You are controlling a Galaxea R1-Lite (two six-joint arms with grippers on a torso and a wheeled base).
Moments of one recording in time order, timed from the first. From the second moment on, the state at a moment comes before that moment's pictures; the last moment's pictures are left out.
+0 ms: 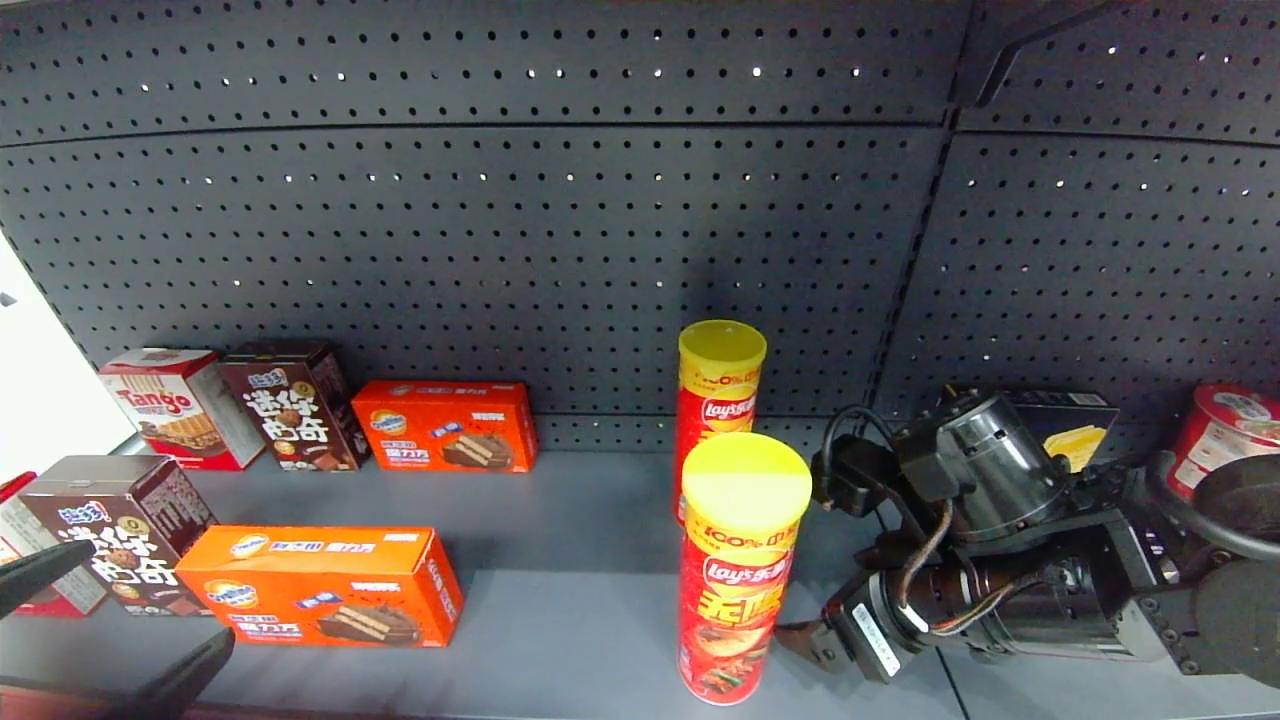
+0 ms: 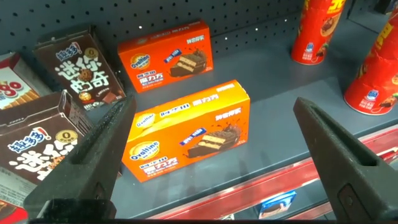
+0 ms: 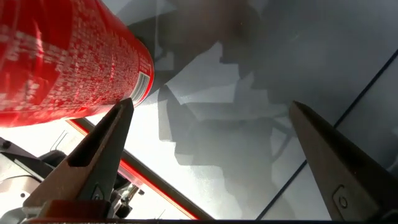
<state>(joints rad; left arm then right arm) -0.11 0.69 -0.30 -0.28 -0.20 0.14 0.77 1.66 -0.93 0.09 -0.14 0.03</state>
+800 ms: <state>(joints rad) -0.11 0.69 -0.28 -0.28 -0.20 0.11 0.76 1.60 -0.92 0.07 -0.14 0.04</state>
